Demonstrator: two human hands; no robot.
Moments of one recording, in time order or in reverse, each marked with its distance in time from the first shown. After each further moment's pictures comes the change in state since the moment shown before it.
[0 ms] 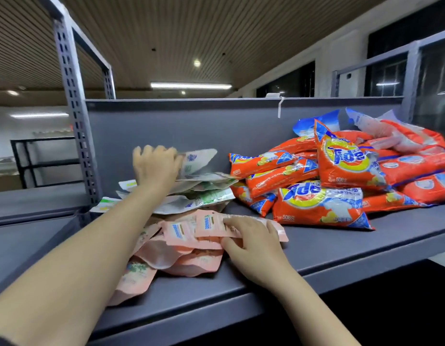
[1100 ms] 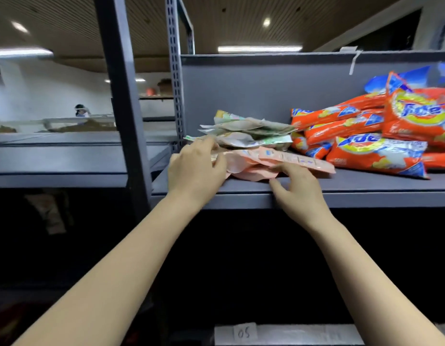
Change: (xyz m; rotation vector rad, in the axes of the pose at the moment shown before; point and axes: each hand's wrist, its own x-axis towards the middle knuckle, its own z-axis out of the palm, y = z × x) left_hand -0.227 -0.027 -0.128 -0.411 0.024 -0.176; right_hand -0.079 -0.041 -0.005 0.101 0.120 -0.138
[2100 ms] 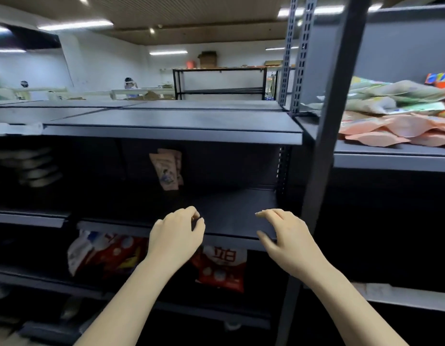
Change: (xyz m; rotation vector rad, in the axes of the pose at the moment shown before) left_hand -0.173 -0.339 -0.176 0.232 -0.362 -0.325; right_hand -0.166 -0.257 0.221 -0.049 -0.400 -0.208
